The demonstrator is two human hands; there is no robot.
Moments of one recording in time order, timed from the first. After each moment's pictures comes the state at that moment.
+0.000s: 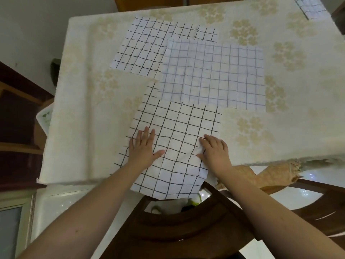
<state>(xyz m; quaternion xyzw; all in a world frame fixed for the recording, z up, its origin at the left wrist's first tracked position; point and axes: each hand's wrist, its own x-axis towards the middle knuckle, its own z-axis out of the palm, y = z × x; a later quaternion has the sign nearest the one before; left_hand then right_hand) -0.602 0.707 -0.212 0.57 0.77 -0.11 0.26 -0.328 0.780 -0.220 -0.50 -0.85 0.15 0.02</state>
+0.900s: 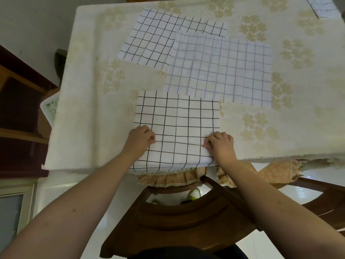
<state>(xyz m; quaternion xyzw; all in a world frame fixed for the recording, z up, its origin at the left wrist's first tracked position) -0.639 0.691 -0.217 0.66 0.73 0.12 0.15 -0.326 0.784 -0.220 -0.51 -0.84 0.16 0.07</state>
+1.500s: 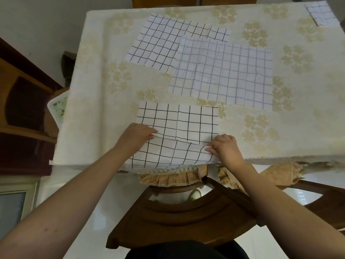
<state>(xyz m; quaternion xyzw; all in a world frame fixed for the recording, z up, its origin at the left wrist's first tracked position) -0.661 0.681 -0.169 0.74 0.66 0.11 0.10 -0.314 0.780 -0.196 -0.39 -0.90 0.15 0.09</state>
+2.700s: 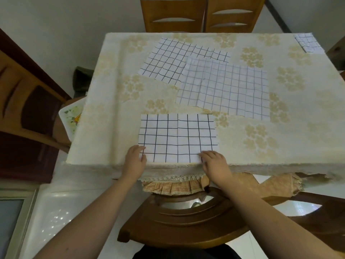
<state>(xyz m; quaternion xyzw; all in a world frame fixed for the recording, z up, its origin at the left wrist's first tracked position) -0.643 0.592 -0.200 0.43 0.84 0.25 0.23 -0.346 0.715 -0.194 -0.43 -0.89 0.16 0.03</state>
